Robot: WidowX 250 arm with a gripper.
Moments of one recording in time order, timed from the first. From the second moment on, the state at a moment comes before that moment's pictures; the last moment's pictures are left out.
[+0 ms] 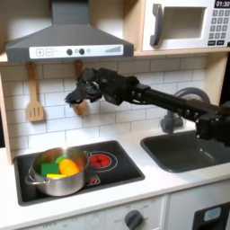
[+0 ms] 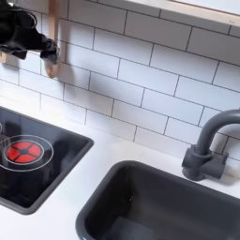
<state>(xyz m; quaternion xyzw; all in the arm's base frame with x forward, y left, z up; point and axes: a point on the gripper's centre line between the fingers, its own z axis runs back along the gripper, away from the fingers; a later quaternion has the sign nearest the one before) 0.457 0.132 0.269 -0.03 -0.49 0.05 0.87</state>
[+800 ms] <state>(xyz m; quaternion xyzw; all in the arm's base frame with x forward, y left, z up) 0.479 0.127 0.276 -0.02 -0.50 0.05 0.86</state>
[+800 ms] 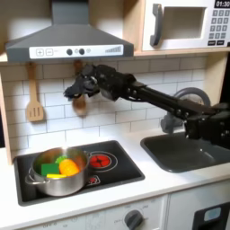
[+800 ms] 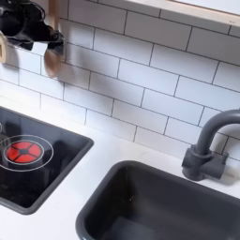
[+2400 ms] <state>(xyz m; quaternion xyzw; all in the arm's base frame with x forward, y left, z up) 0.496 0.123 0.277 -0.02 -0.51 0.04 0.86</state>
